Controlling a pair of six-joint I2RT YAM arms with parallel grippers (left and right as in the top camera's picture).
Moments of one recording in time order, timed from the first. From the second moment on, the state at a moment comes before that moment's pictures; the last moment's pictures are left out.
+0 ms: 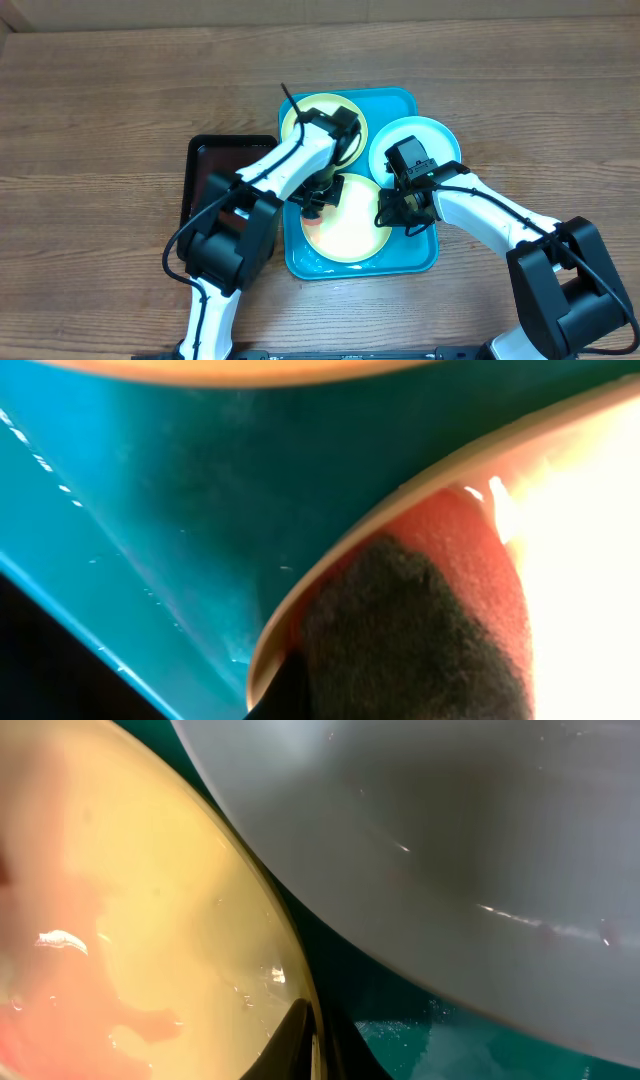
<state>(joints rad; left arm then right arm) -0.54 2.17 1.58 -1.18 -0.02 -0.34 0.45 1.74 0.97 -0.62 -0.15 0.44</state>
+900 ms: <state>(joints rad) -0.56 2.17 1.55 -1.24 0.08 -0.36 0.45 1.74 0.97 -0.62 -0.14 0.44</state>
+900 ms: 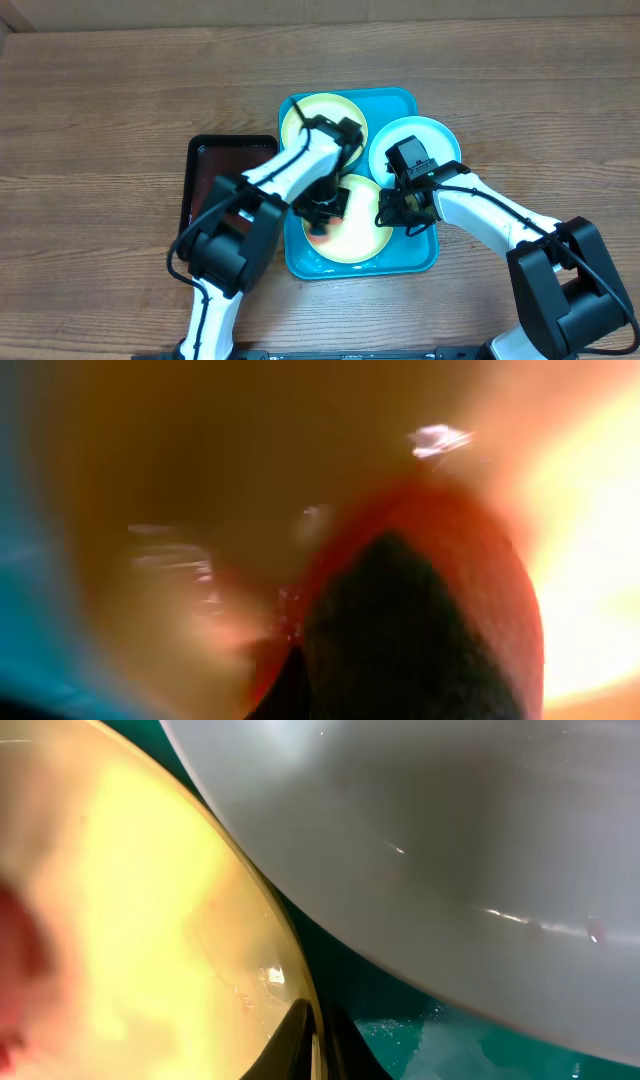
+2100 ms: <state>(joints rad) -0.57 2.18 1.55 -1.16 0.37 -0.06 0.45 1.74 0.97 -0.62 -0.15 0.44</state>
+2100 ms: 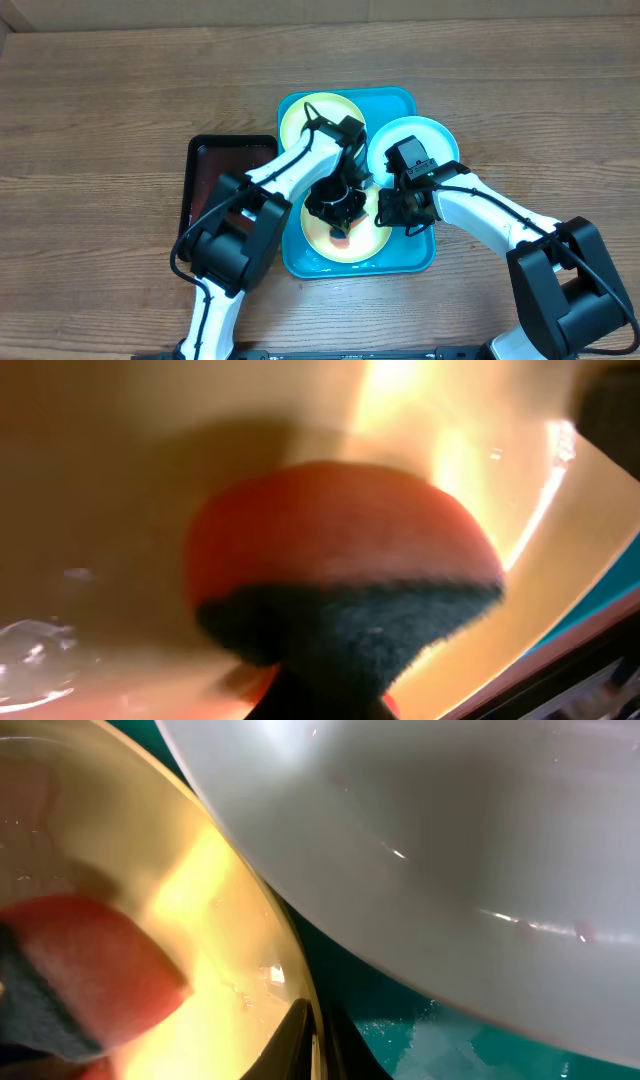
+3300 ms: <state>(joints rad) -0.14 1.86 1.25 -1.07 -0.09 -0.48 0.45 1.74 0.97 -0.62 -0.15 0.44</state>
